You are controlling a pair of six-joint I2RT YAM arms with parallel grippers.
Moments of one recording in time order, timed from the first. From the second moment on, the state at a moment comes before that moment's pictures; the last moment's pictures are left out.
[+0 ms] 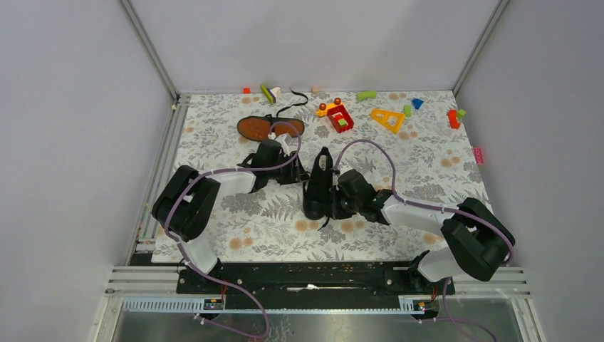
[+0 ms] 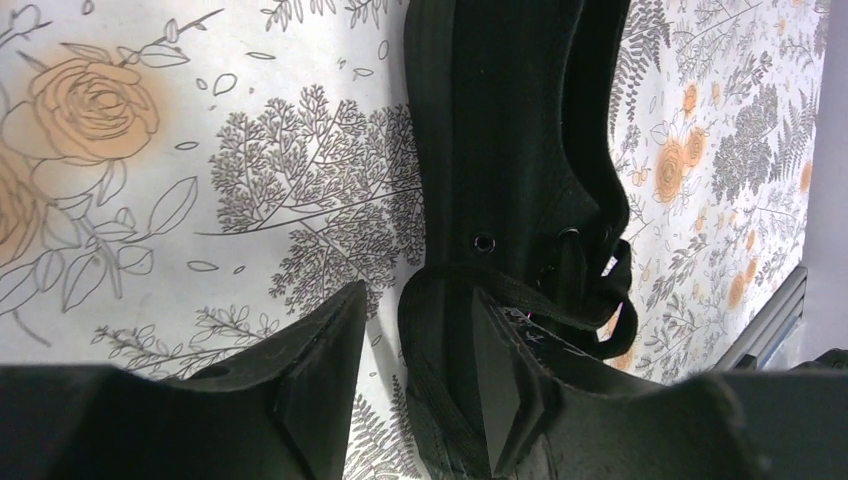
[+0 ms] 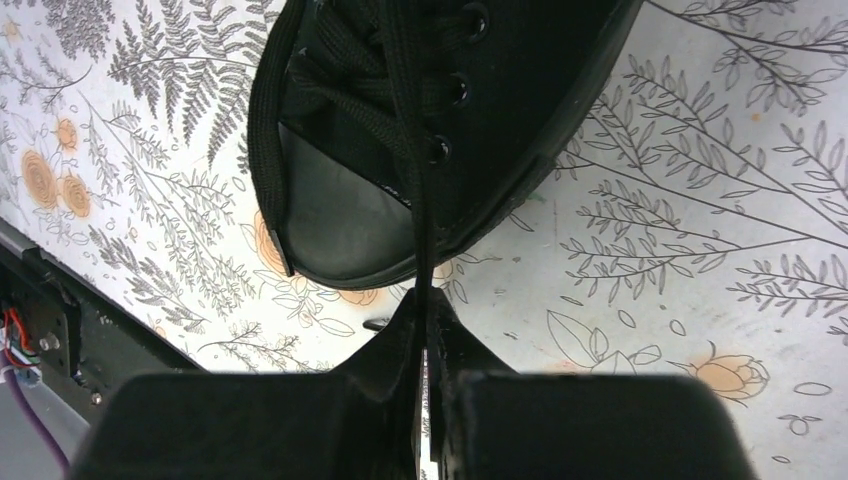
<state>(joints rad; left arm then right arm) -0.51 1.73 0.87 0.17 0.31 -0.63 0.77 1.43 0.63 -0.06 -0.11 0.58</state>
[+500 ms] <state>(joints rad) -0.50 1.87 0.92 0.24 0.46 -0.72 0.66 1.32 0.64 -0.15 -0.06 0.58</state>
